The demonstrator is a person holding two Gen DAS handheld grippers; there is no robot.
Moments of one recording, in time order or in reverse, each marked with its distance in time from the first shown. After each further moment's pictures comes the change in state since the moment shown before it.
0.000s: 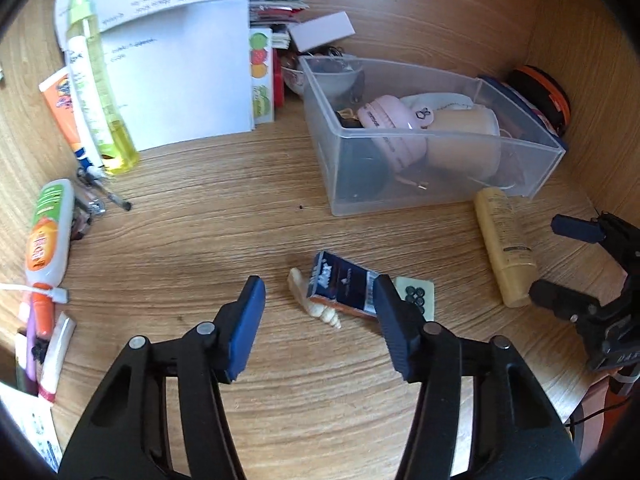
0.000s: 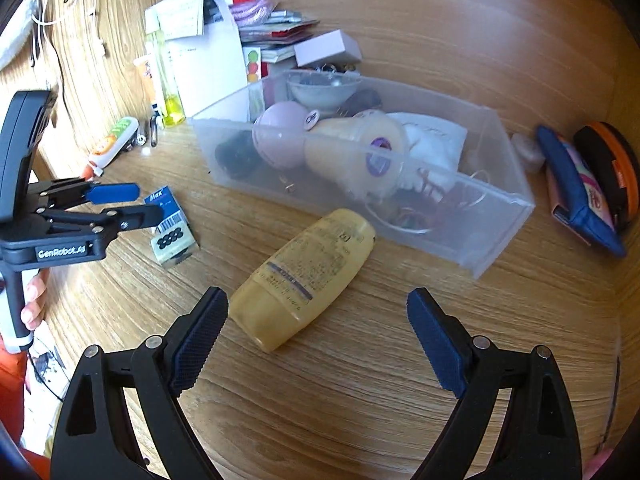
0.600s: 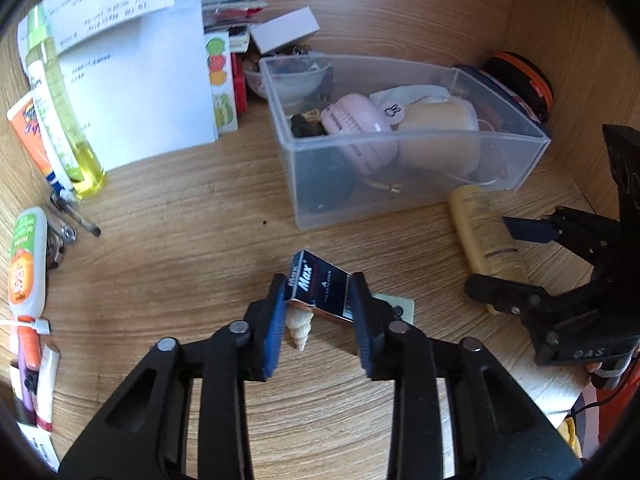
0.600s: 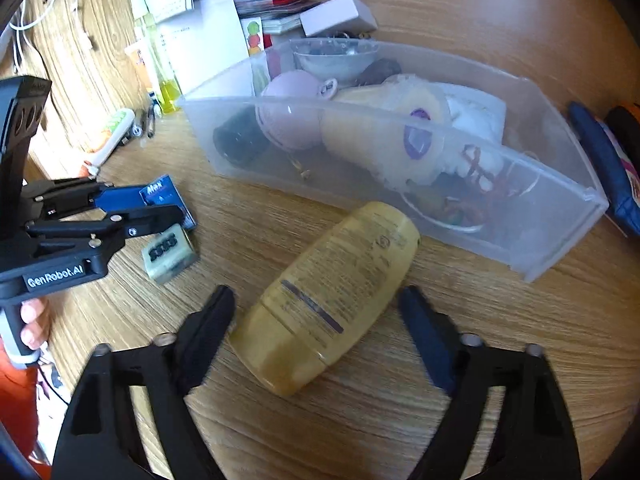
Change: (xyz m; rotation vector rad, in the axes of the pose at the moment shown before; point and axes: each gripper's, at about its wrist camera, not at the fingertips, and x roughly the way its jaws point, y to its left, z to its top) left arm 0.006 -0.014 0.011 0.071 -0.005 -0.054; right arm 0.035 0.002 0.013 0.038 0.060 0.064
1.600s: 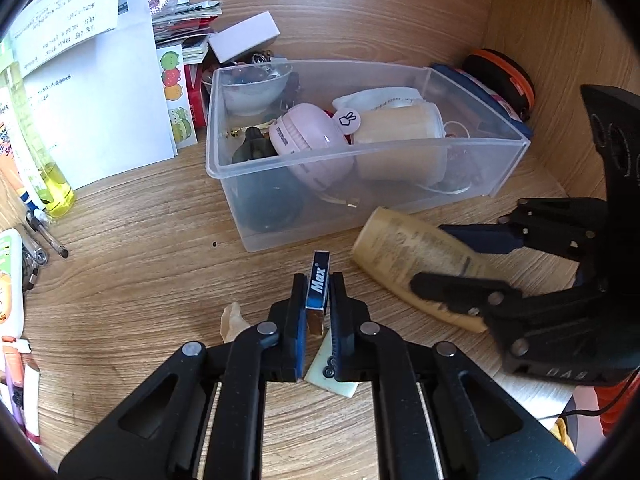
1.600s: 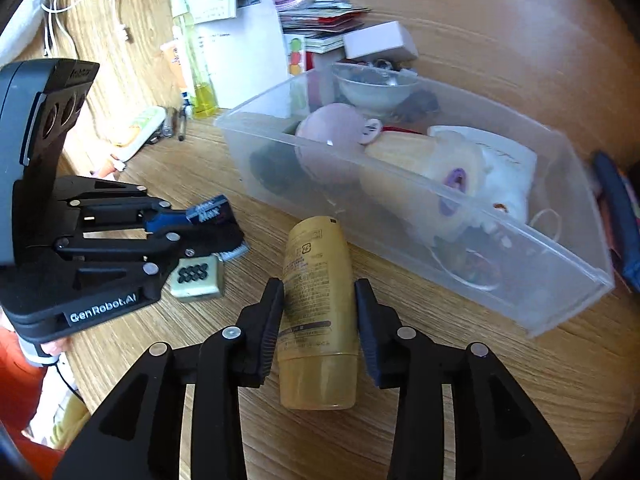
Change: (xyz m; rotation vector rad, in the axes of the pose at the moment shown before) left arm 0.008 -0.022 0.018 0.020 -0.001 -0.057; right arm -0.003 0.015 0.021 -0.125 -0.013 0.068
